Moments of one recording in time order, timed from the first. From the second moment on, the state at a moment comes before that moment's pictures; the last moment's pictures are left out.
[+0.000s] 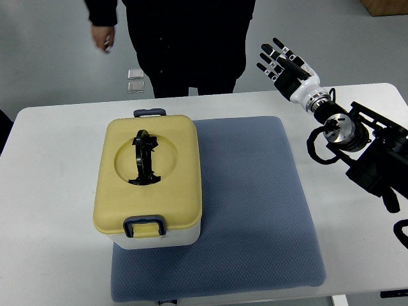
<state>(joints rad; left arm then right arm) 0.03 0.00 -0.02 -0.23 0.01 0.00 0.08 0.89 -0.18 0.63 0.64 0.22 0.19 0.24</state>
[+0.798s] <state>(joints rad) 0.03 0.00 -0.02 -0.23 0.01 0.00 0.08 1.10 -0.25 0.58 0.75 -0.89 0.49 0.16</state>
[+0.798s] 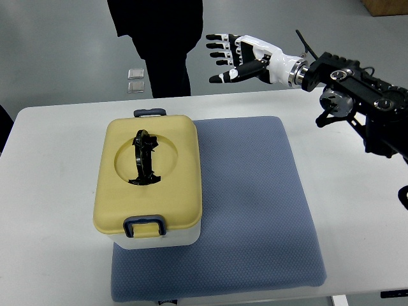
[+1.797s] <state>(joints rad) 0.03 0.00 -0.02 -0.24 0.01 0.00 0.08 1.39 -0.22 0.32 1.12 -1.37 0.48 0.19</state>
